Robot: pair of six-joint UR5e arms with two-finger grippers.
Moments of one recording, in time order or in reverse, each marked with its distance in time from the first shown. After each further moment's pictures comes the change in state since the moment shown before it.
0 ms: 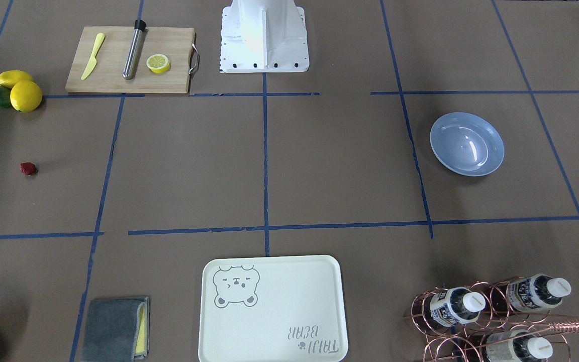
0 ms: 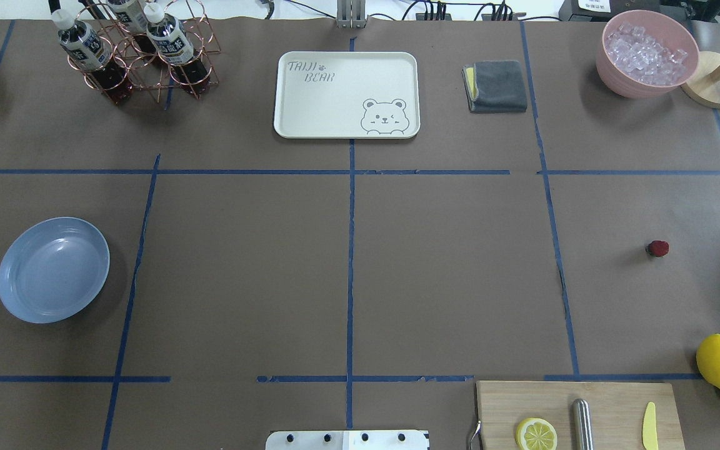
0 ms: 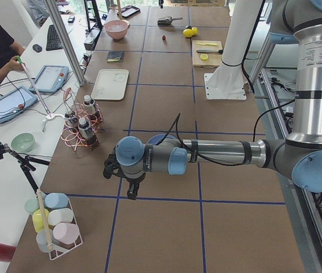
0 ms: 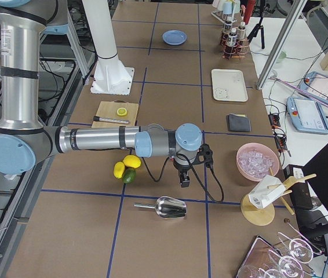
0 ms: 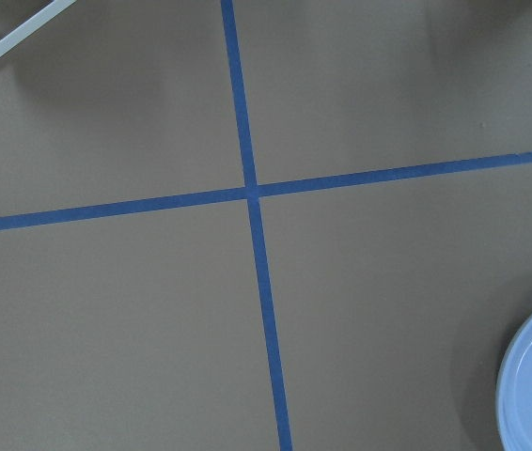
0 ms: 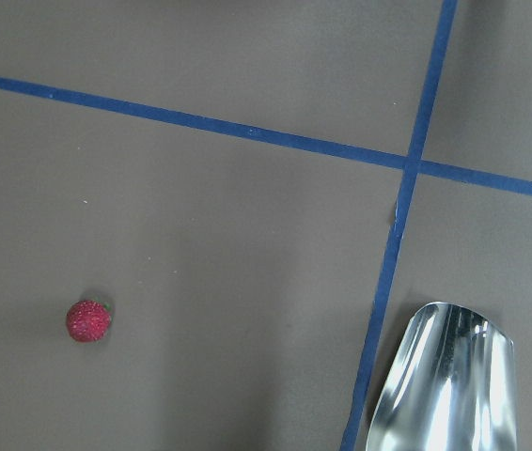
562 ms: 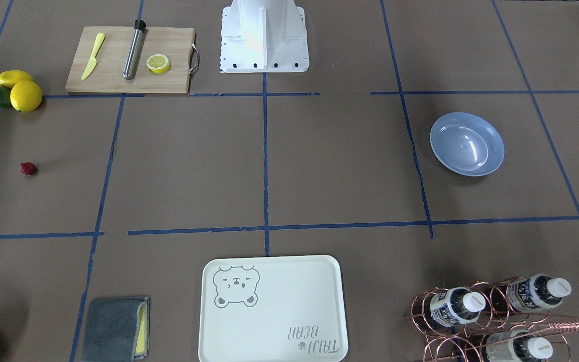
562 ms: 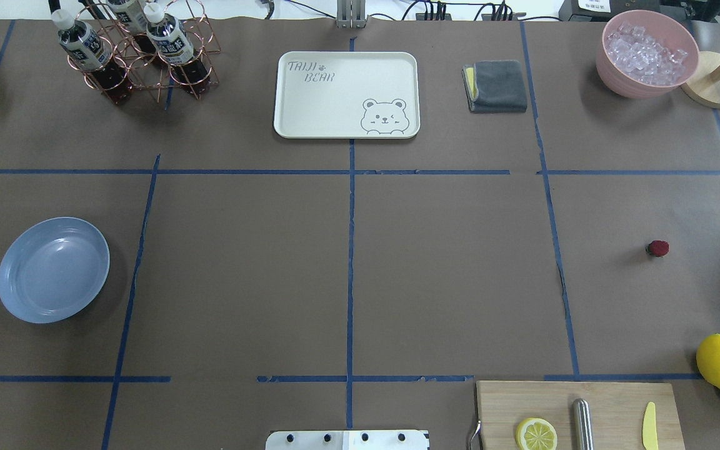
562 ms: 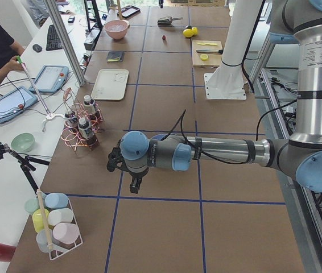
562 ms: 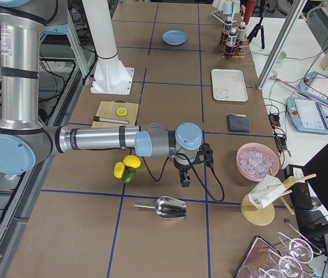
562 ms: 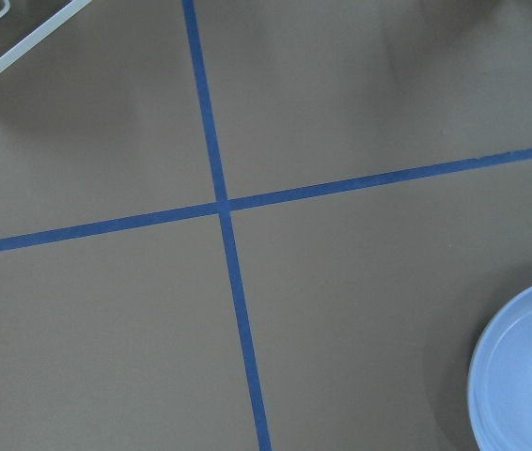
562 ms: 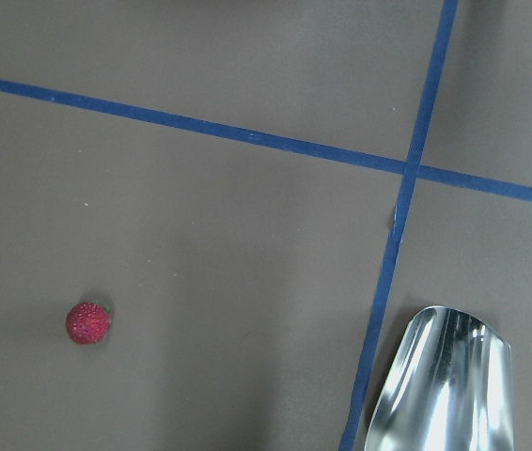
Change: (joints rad) left arm 0.015 0.032 -0.037 -0.023 -0.064 0.003; right arm 0.001 0.003 0.000 0.004 -0.007 0.000
